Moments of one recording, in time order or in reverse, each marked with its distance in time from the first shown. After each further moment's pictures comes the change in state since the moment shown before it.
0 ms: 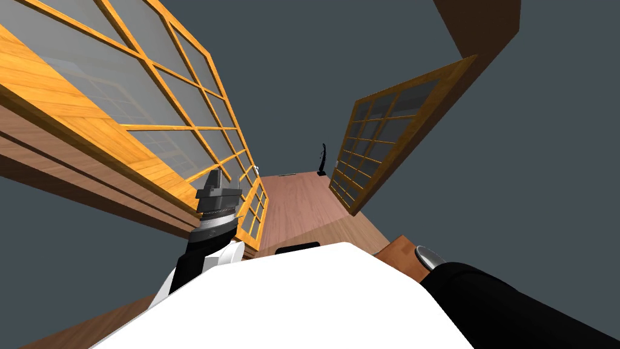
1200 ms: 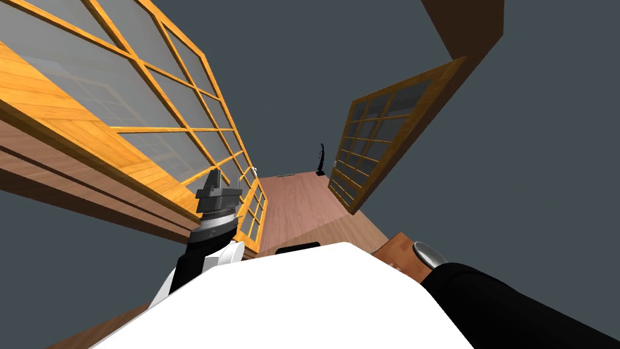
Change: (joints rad) left arm 0.000 0.000 0.000 0.000 0.000 0.000 0.000; right arm 0.031 -0.060 -0.008 -0.057 -0.001 0.009 -0.026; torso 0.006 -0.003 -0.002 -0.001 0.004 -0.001
